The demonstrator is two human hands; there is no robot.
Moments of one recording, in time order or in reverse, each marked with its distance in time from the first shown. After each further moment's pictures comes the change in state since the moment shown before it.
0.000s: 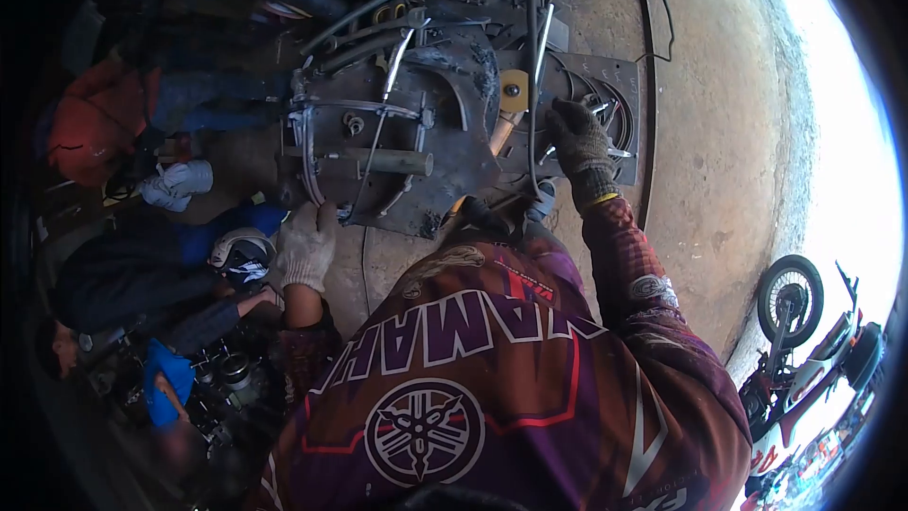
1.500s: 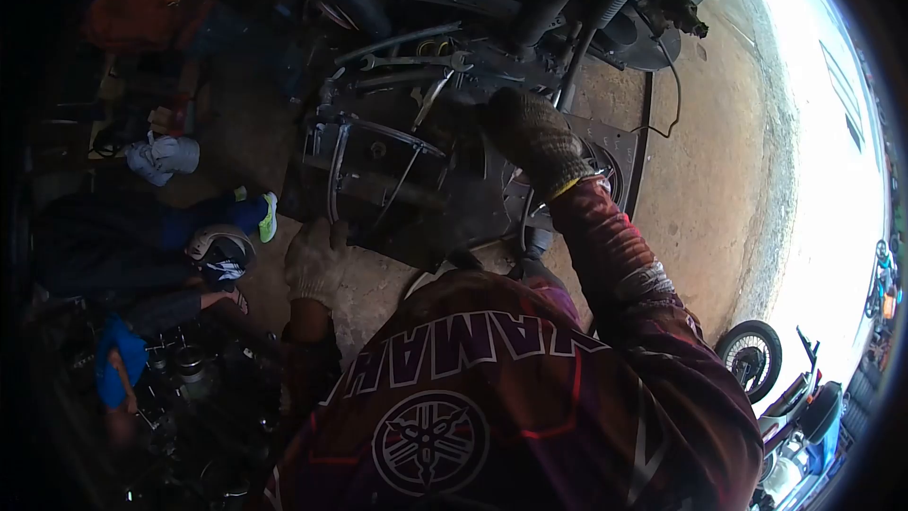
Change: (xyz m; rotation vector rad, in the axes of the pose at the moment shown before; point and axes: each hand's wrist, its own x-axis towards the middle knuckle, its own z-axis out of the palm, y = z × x) left_hand -0.006 0.008 0.025 -0.295 -0.047 -0.373; right_hand 0.058 -0.175 0.083 -0.934 -0.422 -0.607
